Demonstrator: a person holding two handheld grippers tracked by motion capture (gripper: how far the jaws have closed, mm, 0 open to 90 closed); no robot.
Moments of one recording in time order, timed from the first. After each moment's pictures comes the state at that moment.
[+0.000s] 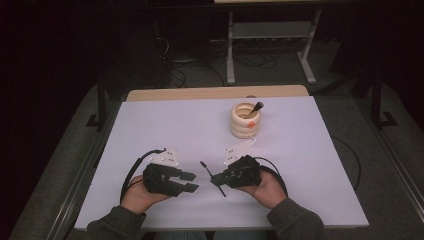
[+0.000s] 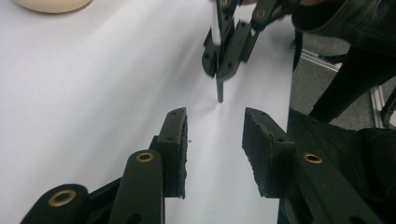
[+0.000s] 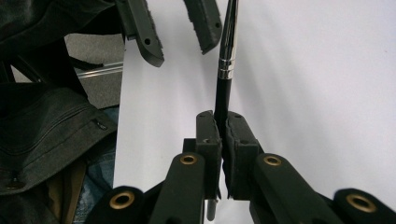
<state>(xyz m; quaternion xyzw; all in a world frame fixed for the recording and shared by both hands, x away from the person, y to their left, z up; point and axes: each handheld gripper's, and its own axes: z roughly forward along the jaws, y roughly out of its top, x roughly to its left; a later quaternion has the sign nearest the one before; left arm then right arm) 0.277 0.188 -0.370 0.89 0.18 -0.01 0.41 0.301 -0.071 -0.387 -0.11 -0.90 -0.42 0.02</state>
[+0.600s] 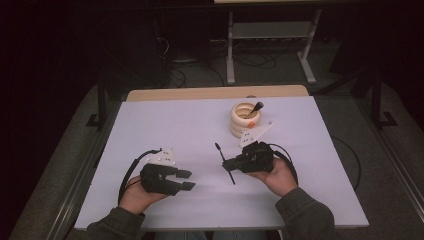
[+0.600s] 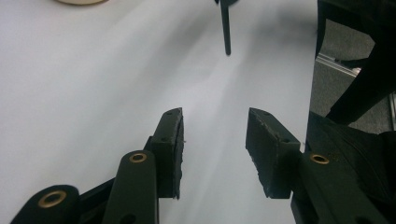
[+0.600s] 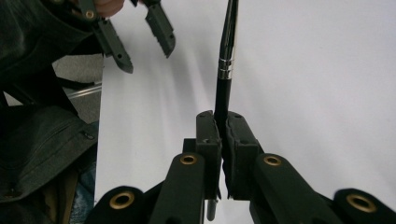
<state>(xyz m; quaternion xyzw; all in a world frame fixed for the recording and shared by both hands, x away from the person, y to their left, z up) 0.280 0.198 -0.378 0.89 0.20 0.01 0.41 0.328 -0.106 -0.371 -0.16 -0.88 -0.44 0.02</state>
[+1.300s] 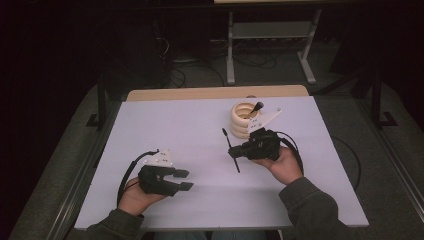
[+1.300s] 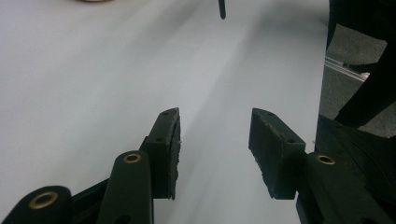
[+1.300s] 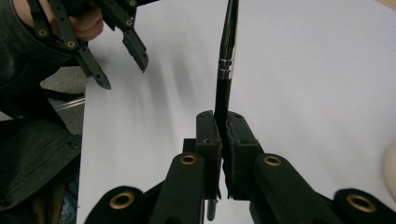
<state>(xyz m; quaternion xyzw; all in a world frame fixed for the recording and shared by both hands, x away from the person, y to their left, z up) 0.279 0.204 -0.383 0.89 0.21 0.02 0.41 0.349 -0.123 -0.353 -0.19 -0.87 -0.45 0.02</state>
